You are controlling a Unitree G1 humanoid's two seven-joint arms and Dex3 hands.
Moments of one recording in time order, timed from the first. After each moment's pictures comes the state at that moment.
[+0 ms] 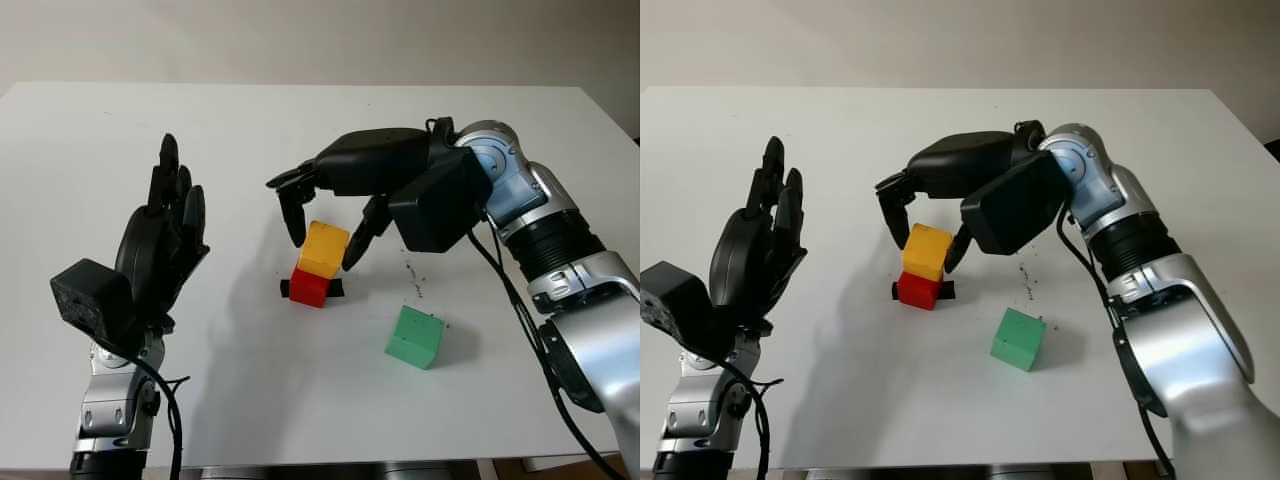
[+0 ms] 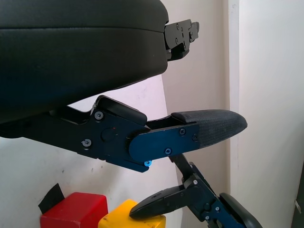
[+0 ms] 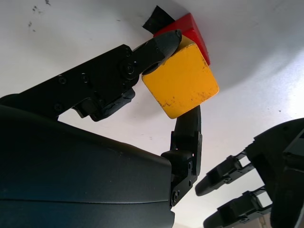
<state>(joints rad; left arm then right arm) -0.15 0.18 0.15 -0.04 -0.15 -0.03 -0.15 -1.08 -0.45 0.39 0.72 -0.34 -0.69 0.85</state>
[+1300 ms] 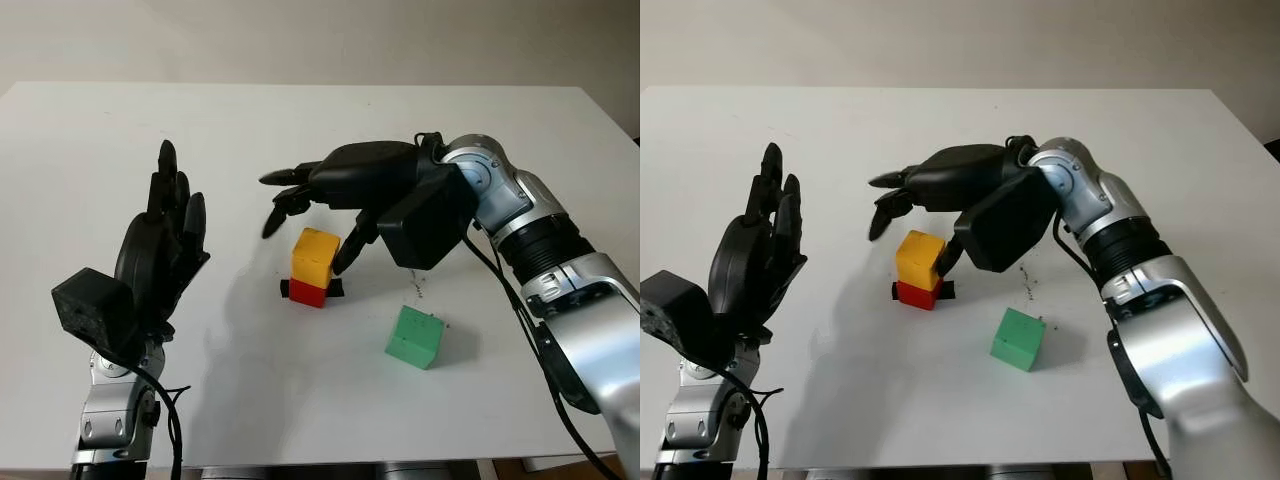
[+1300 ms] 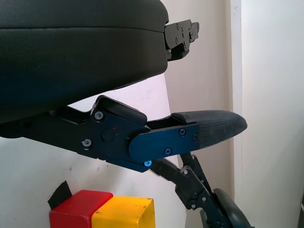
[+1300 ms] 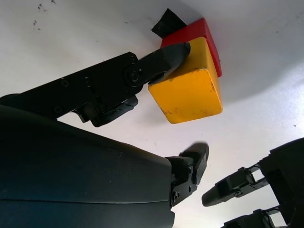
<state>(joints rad) -0.12 0.17 0.15 -0.08 -0.13 -0.02 -0.13 -1.08 -0.45 0.43 0.77 -0.47 -0.77 0.73</state>
